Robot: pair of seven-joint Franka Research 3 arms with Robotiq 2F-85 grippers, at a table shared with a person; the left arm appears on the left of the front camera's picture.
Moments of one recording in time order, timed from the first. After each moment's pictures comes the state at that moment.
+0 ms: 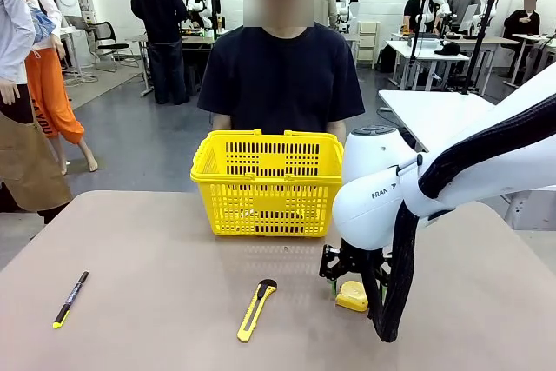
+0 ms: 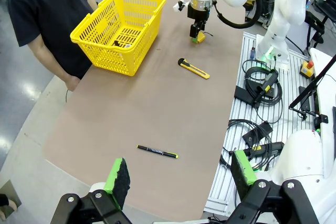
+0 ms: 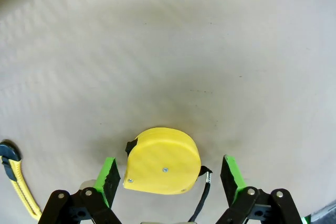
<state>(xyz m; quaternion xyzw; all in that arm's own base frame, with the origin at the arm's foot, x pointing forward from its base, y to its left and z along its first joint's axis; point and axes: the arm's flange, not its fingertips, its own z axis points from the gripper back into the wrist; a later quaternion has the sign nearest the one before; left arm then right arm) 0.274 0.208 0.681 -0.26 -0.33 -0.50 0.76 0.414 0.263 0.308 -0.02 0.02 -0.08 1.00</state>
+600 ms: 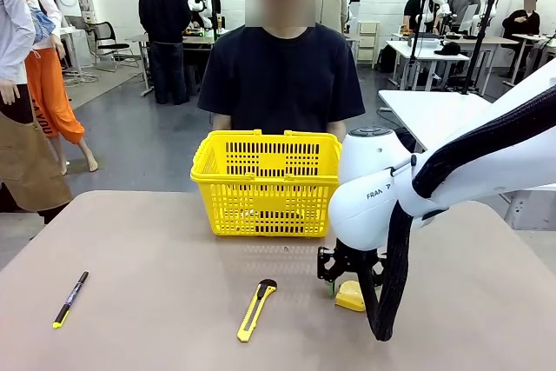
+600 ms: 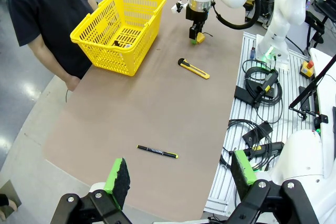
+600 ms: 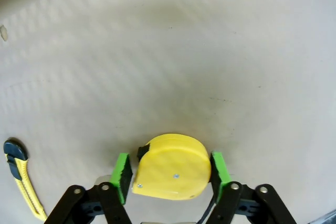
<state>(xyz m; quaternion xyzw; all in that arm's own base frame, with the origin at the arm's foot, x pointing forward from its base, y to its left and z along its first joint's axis) 0.274 0.208 0.681 -0.26 -0.33 -0.50 0.76 0.418 0.271 0.306 -0.01 0.01 -0.06 1.00</state>
